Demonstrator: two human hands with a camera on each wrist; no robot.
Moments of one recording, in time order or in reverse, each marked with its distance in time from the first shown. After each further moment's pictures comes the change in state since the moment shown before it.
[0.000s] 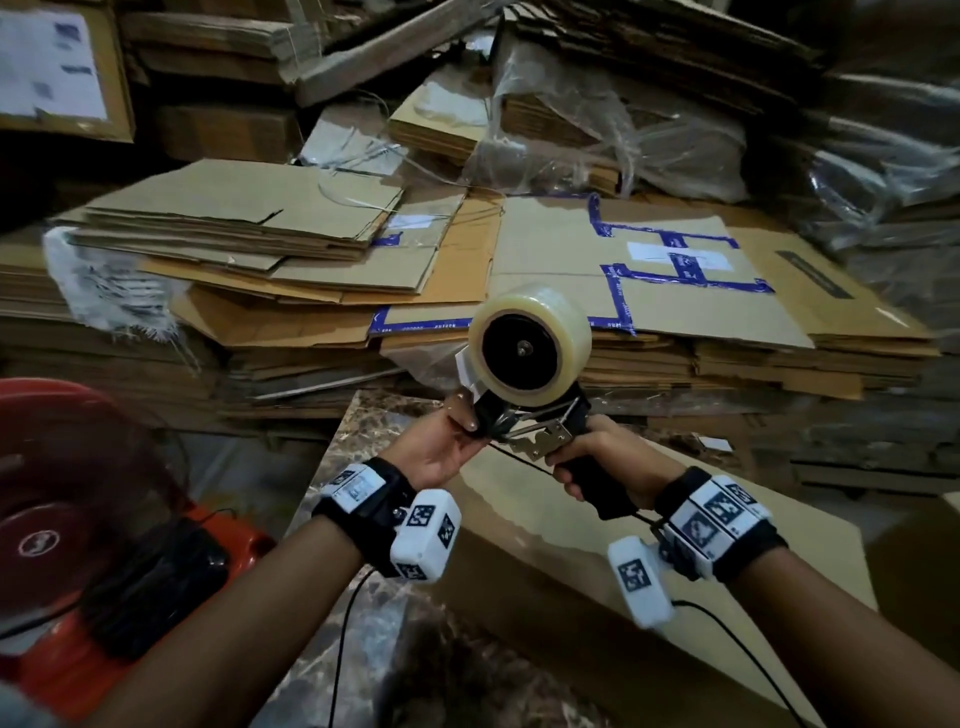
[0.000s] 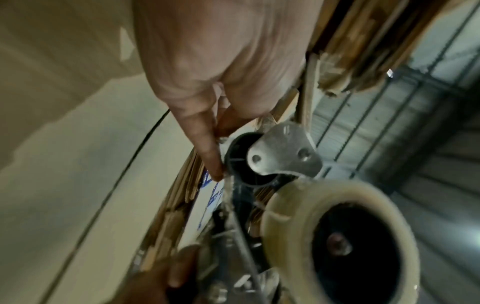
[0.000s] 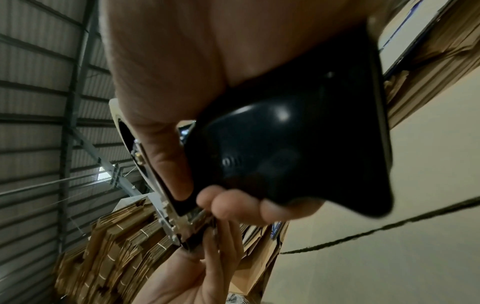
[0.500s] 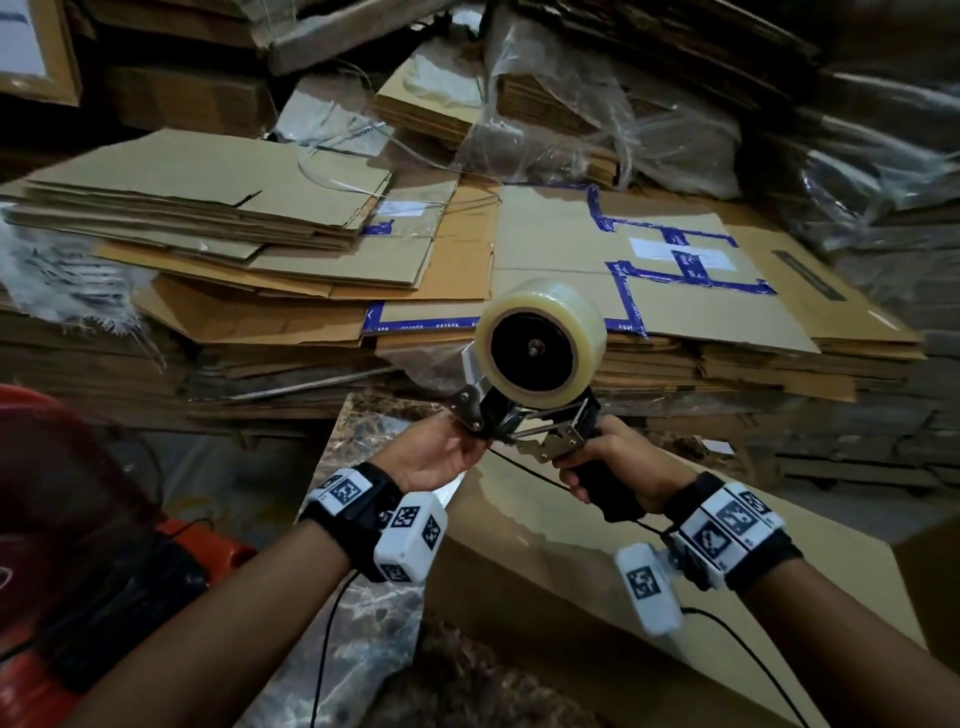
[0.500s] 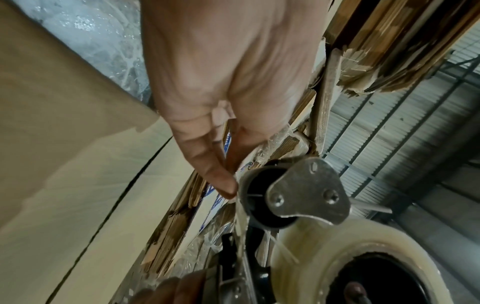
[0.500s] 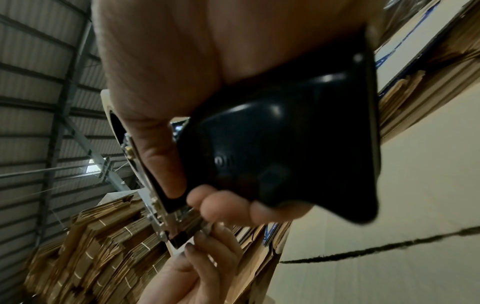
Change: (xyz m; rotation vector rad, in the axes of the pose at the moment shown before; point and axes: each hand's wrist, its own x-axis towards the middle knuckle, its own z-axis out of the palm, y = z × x) left_hand 0.044 0.037 -0.056 0.022 -0.177 -0.103; right_hand 0.050 -0.011 0.019 0.005 0.049 0.013
